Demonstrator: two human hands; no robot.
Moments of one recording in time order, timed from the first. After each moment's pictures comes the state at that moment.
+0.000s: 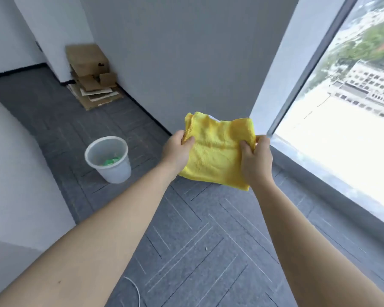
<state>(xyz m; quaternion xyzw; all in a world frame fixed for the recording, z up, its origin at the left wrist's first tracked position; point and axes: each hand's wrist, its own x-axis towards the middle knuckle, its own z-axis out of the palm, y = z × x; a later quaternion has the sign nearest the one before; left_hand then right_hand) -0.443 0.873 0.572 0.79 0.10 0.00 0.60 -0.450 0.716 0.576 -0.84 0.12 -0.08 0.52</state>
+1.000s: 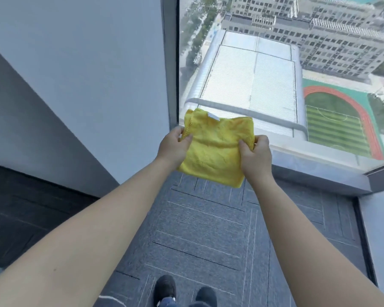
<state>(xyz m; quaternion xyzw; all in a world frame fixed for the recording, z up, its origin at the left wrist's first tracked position) -0.098 0.462 0.501 0.79 -0.08 -0.25 0.56 -0.192 0.327 0.502 -0.76 0.38 -0.17 0.50</state>
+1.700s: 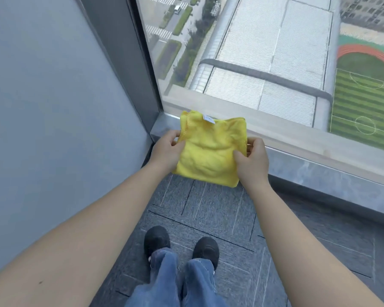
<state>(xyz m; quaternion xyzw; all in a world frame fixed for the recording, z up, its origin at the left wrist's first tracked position) 0.131 0.243 0.199 0.81 0.00 -0.29 0.50 0.039 0.103 0.210 -0.74 0.41 -0.06 0.53</state>
